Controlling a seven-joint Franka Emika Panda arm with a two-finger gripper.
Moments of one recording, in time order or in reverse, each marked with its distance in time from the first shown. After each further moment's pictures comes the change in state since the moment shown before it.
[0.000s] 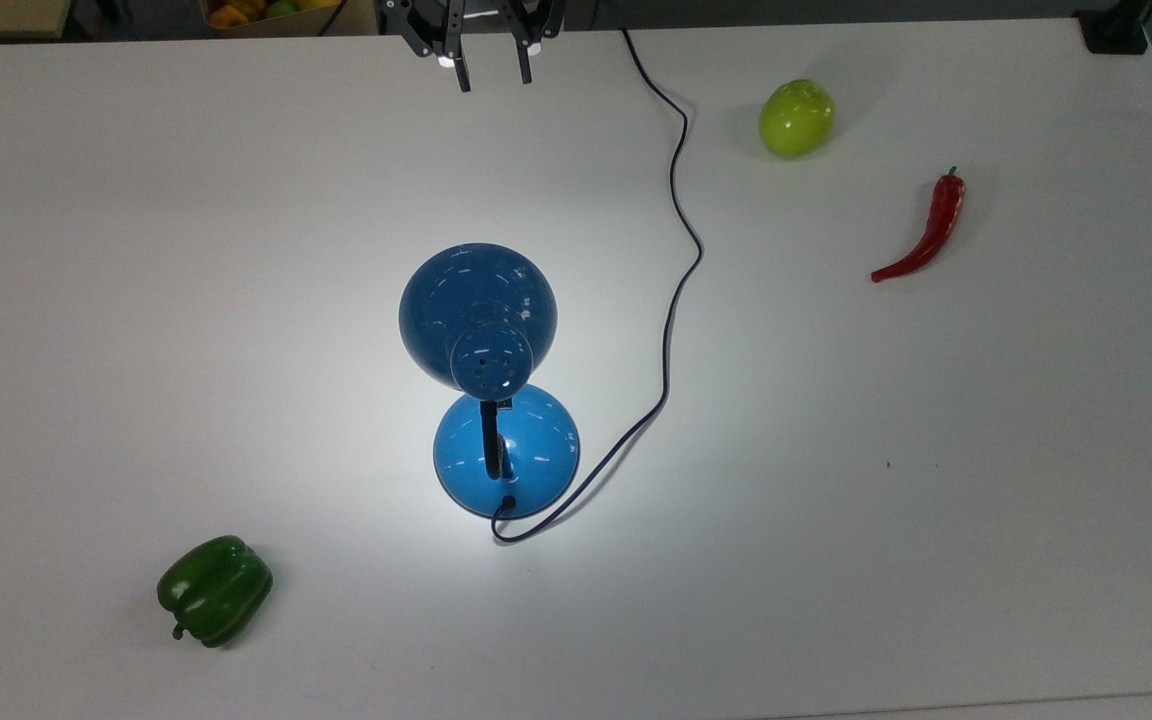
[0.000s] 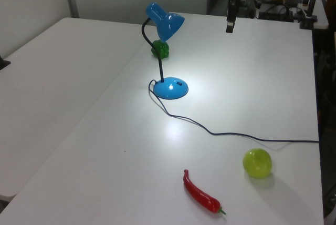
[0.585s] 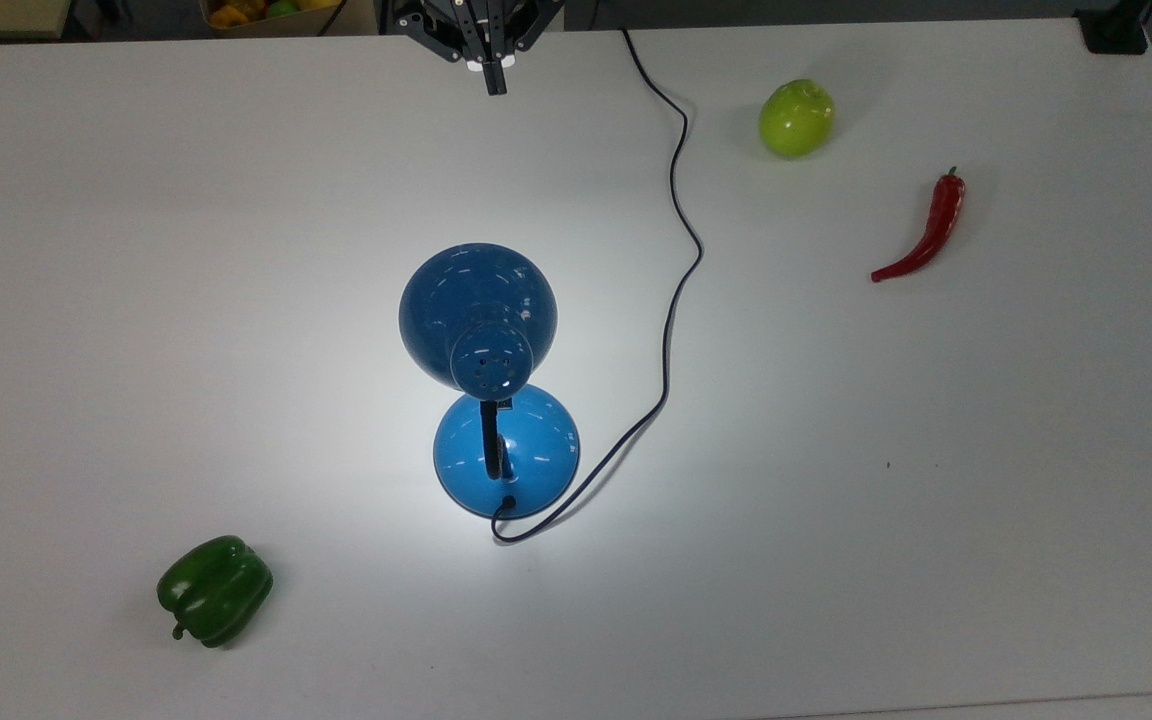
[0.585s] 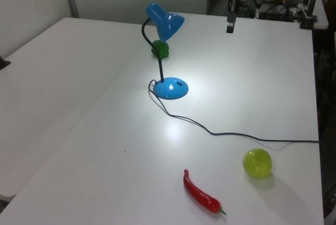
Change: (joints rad) arm 0.000 0.008 0.000 -0.003 0.000 0.000 -0.009
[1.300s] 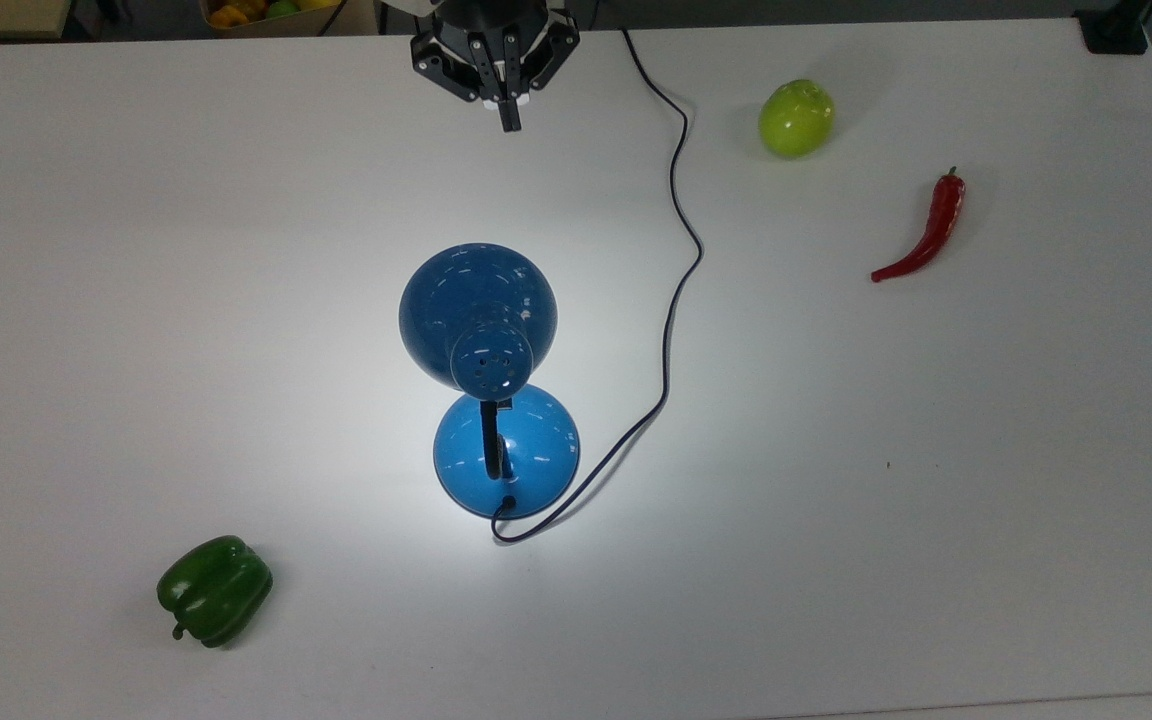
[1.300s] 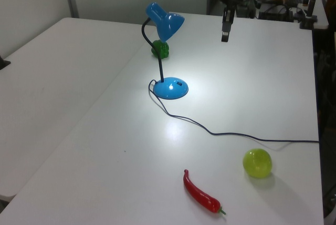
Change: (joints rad) arm 0.023 0.034 0.000 -0.044 0.000 0.095 -0.009
